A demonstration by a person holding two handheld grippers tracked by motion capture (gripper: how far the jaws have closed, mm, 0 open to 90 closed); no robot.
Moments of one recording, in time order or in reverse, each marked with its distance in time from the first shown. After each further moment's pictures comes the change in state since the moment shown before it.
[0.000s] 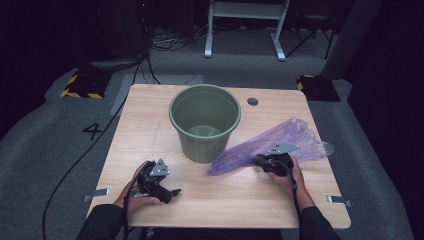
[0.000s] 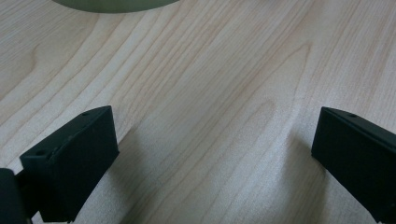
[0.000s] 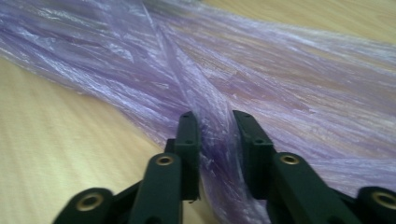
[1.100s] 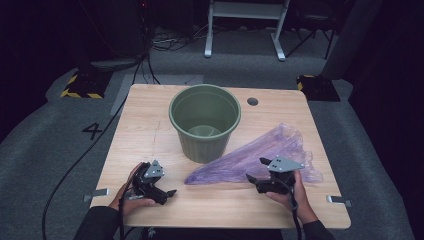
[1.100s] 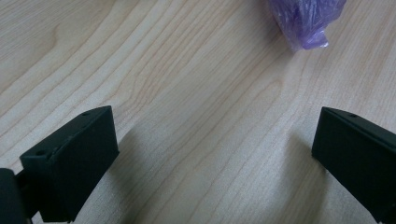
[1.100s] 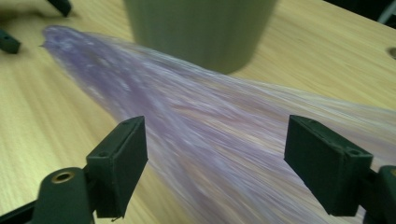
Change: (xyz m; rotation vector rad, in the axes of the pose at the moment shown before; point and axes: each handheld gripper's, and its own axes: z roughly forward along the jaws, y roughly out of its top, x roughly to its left) left arm 0.001 -0.010 -0.010 0.000 0.026 -0.023; right arm 0.078 0.017 -0.047 -0.109 -0.026 -0.086
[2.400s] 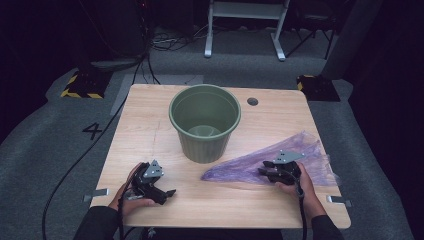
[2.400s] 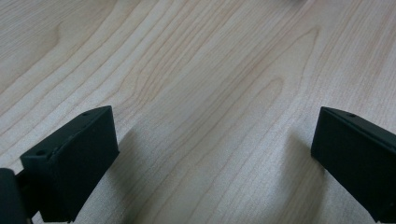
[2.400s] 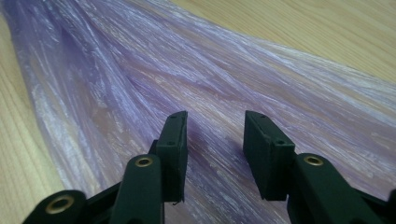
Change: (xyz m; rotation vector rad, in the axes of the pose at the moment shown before) left arm 0.001 -0.002 -0.001 -0.004 0.000 -0.005; right arm -0.062 -0.038 0.021 0.160 0.061 0.003
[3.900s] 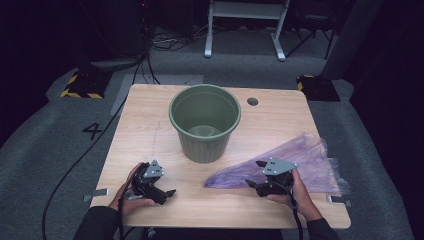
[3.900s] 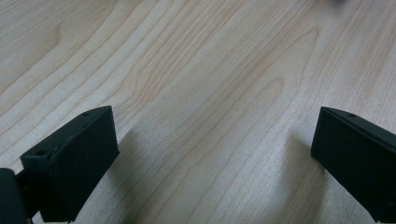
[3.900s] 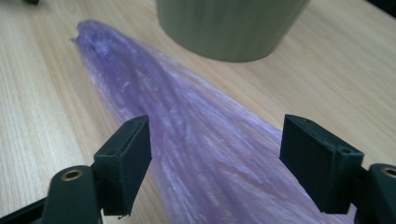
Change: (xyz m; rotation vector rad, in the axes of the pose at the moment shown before) left arm 0.000 0.000 0.000 0.001 0.002 -0.001; right arm 0.061 0.036 -0.026 -0.075 -0.012 -0.143
